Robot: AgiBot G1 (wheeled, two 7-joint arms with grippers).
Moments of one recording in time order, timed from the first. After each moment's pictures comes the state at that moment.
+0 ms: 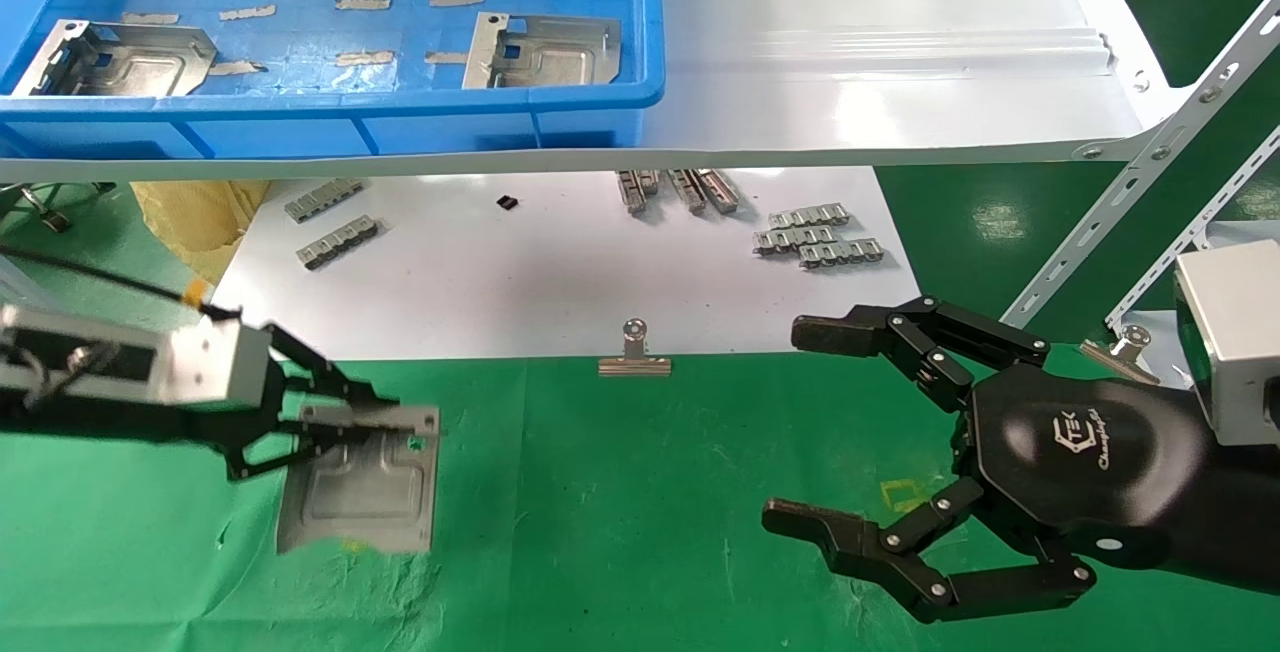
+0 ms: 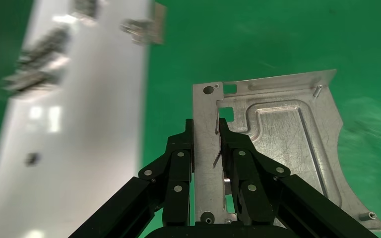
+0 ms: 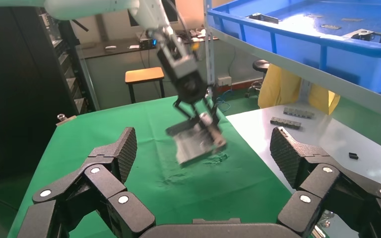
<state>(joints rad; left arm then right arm) -1.80 0.85 0.93 -0.36 1.24 1.54 0.56 1.07 -0.55 -0.38 1.22 -0.63 -1.42 0.10</state>
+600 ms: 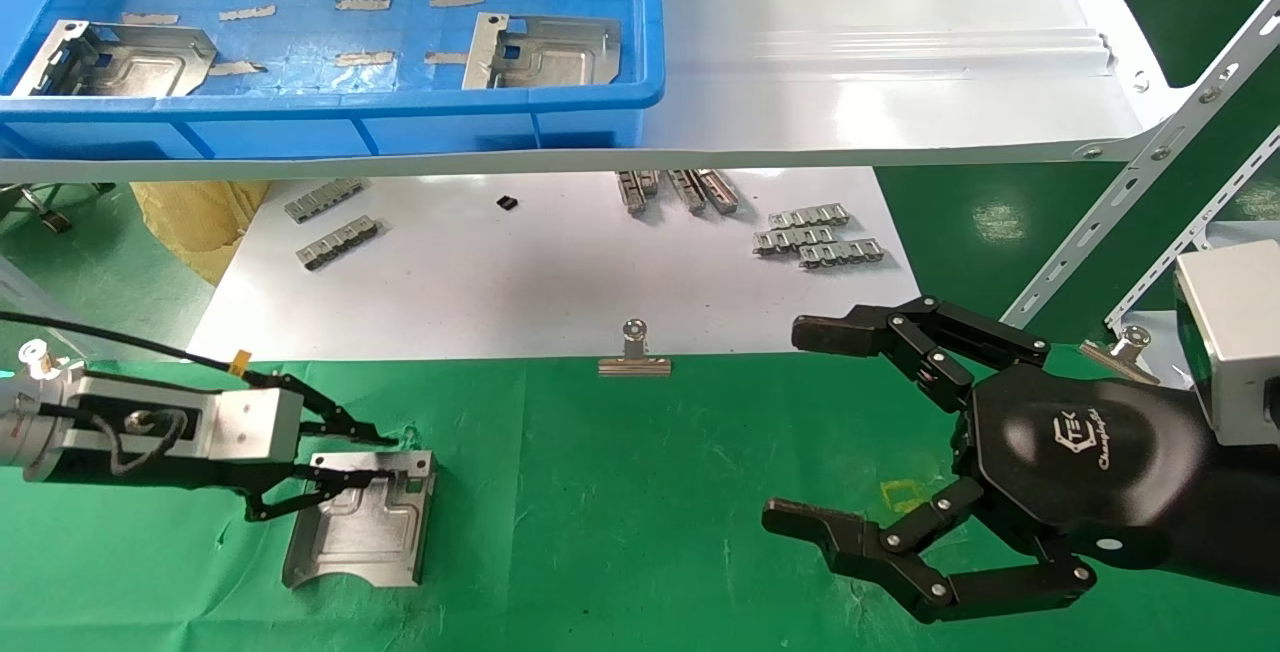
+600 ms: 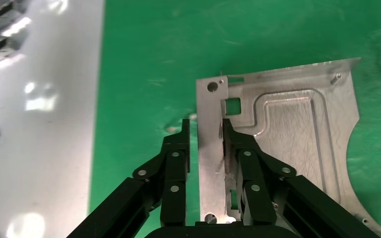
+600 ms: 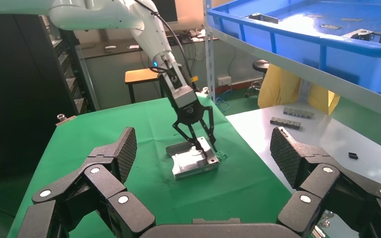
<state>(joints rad) -1.75 0.93 0.94 -0.12 1.25 1.51 0.75 1.07 -0.55 -0.38 1.22 -0.63 -1.42 0.10</state>
